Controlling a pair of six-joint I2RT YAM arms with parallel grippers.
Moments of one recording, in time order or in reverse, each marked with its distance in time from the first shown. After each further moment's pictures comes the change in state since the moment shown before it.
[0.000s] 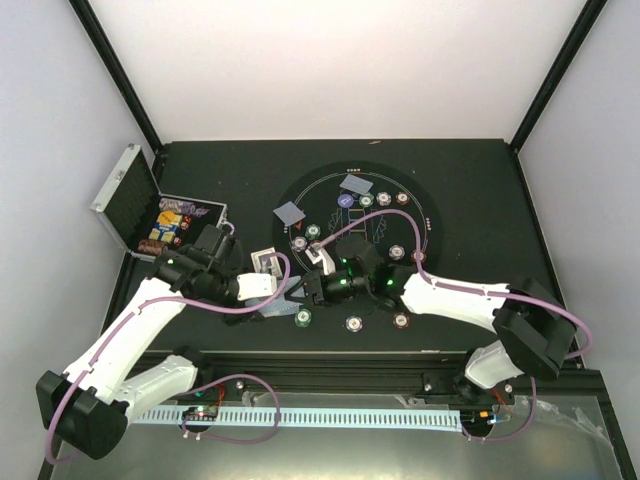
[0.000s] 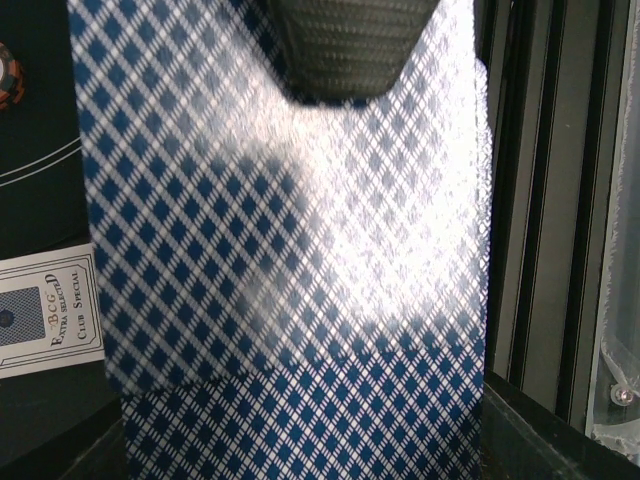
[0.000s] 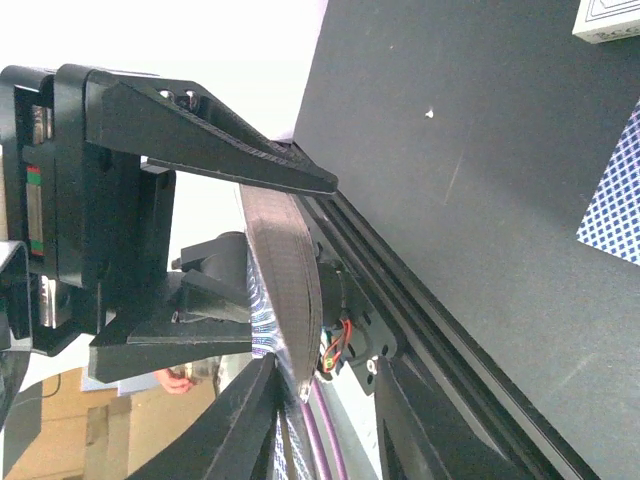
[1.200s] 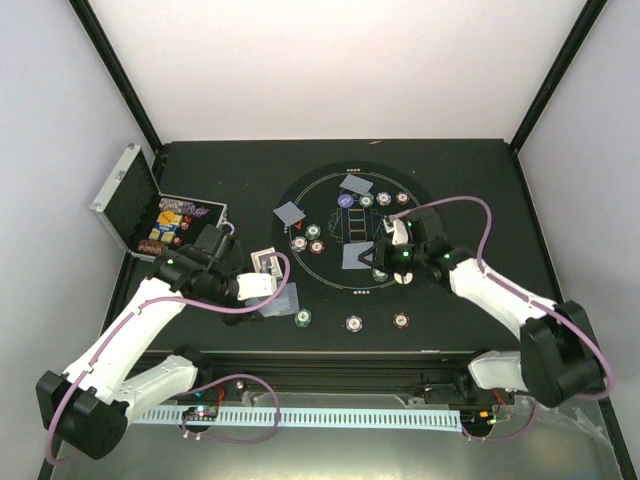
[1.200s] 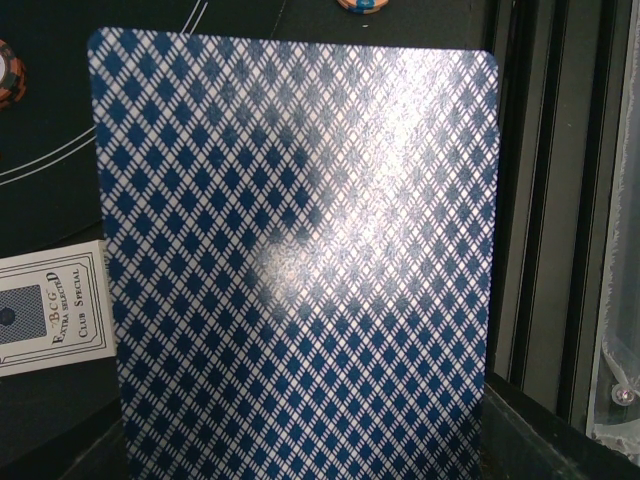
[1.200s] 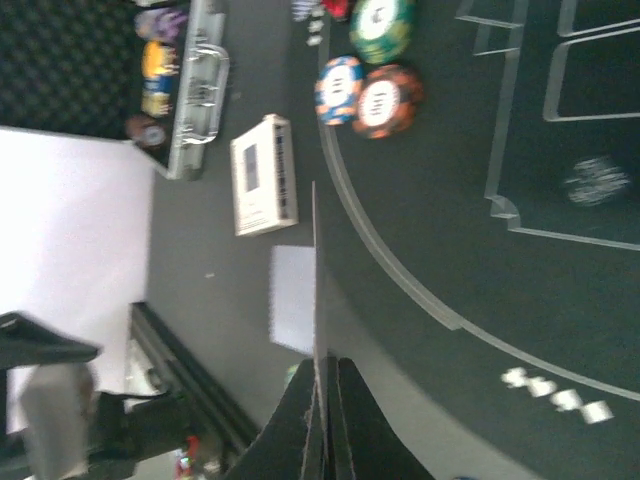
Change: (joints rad) left arm 0.000 0.000 0.000 0.000 -0.003 -0.001; right arm -0.468 -0.217 -0.091 -0.339 0.019 -0.246
